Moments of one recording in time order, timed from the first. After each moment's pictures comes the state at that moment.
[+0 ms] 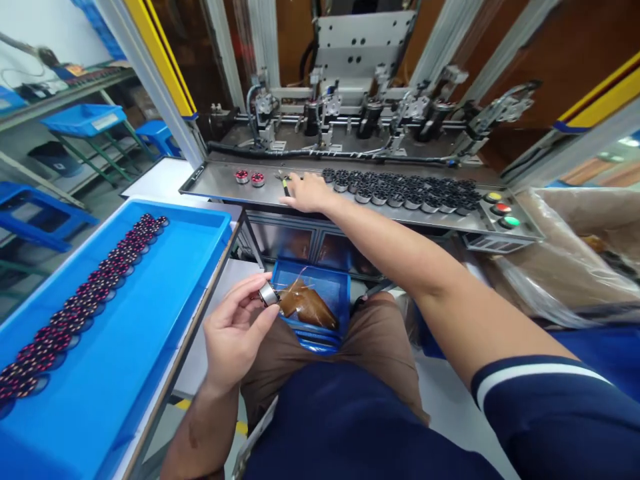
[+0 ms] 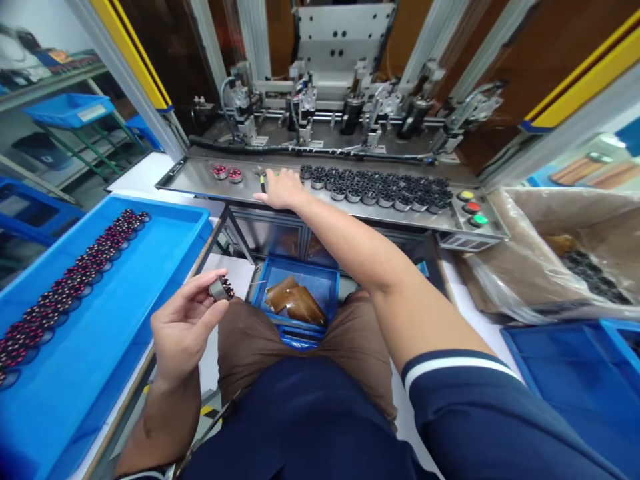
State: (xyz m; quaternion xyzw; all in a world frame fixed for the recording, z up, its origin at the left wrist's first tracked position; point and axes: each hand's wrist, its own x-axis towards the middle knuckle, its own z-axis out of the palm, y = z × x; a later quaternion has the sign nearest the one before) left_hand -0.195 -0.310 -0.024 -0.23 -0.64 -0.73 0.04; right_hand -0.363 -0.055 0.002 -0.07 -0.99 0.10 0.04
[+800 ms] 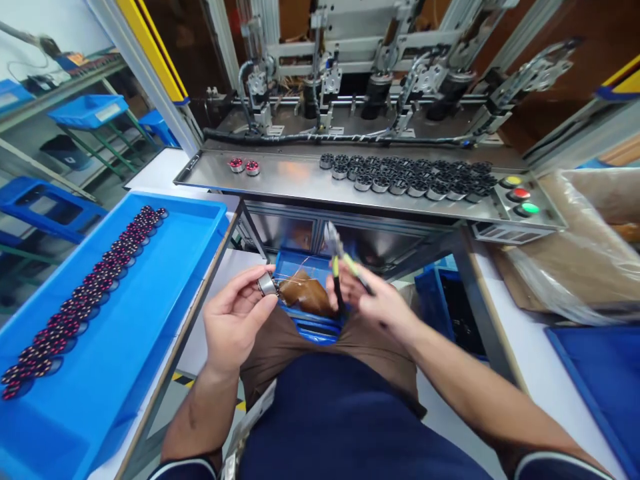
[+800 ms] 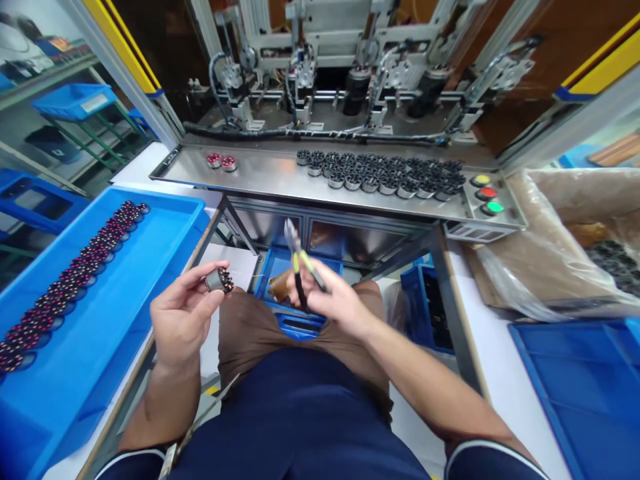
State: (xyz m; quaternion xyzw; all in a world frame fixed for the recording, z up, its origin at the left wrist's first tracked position) left_hand -0.189 -0.291 -0.021 -0.20 -0.62 -0.76 0.01; right_hand -0.112 -0.064 -0.054 0.06 -0.59 0.81 0.02
